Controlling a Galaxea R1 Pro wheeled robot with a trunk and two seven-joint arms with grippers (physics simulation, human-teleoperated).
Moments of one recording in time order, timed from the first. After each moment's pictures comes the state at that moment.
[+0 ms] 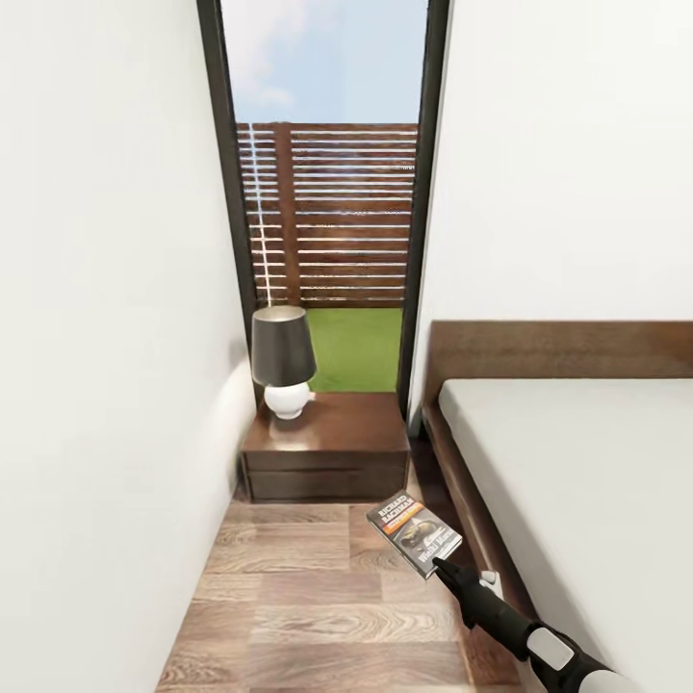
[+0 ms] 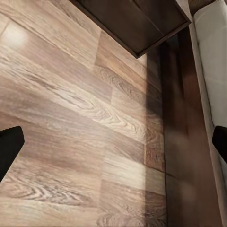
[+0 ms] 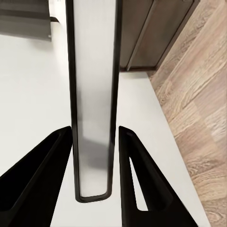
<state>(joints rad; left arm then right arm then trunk) -0.18 0.08 0.34 -0.16 0.43 -0.32 -0.85 -0.59 -0.13 -0.17 -0.09 -0.82 0.44 0.82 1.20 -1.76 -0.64</state>
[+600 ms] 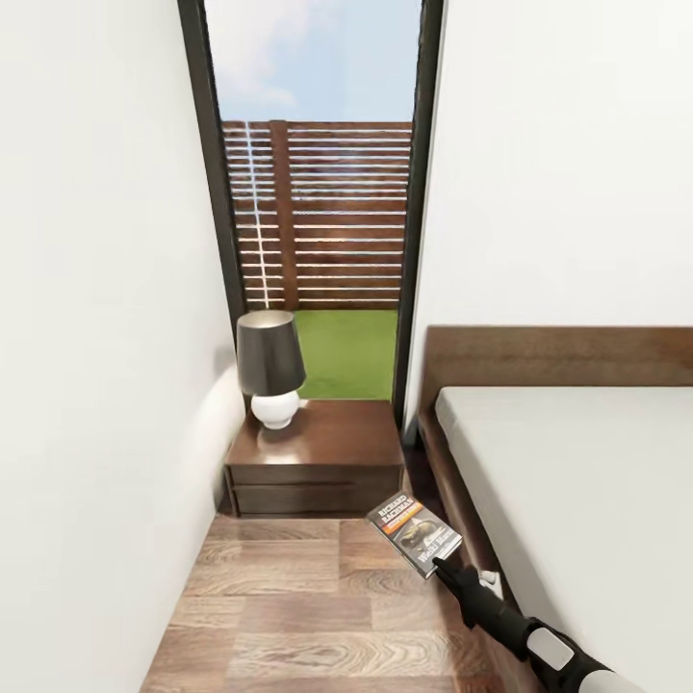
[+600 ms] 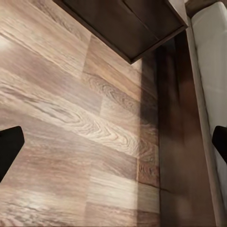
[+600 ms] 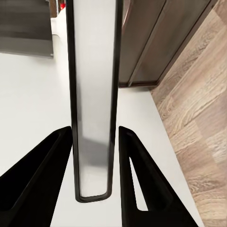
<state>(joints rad) -0.18 0.08 0.34 -0.16 0.43 -0.32 -0.86 -0.59 -0.13 -0.17 -0.09 -0.82 0.44 0.82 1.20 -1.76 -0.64</state>
